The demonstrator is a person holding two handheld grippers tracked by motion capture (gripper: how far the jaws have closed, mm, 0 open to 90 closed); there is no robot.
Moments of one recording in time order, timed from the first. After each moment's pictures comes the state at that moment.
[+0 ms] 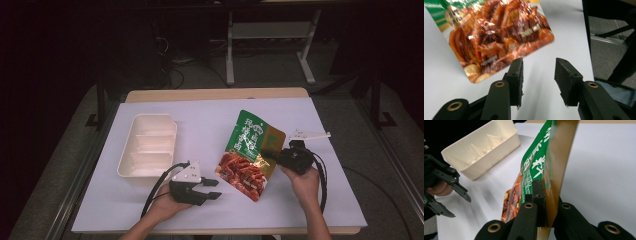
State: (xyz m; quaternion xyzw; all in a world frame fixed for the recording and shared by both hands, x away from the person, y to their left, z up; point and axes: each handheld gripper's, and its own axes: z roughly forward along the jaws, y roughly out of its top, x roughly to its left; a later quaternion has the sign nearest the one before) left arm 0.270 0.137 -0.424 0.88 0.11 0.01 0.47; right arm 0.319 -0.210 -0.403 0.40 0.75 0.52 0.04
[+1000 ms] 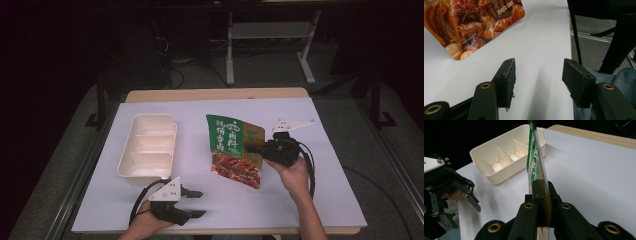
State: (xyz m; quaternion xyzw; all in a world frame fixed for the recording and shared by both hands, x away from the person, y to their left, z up) left arm 0.233 0.183 -0.433 0.87 0.10 0.02 0.48; right arm 0.322 -0.166 -0.359 0.32 0.79 0.53 0.03
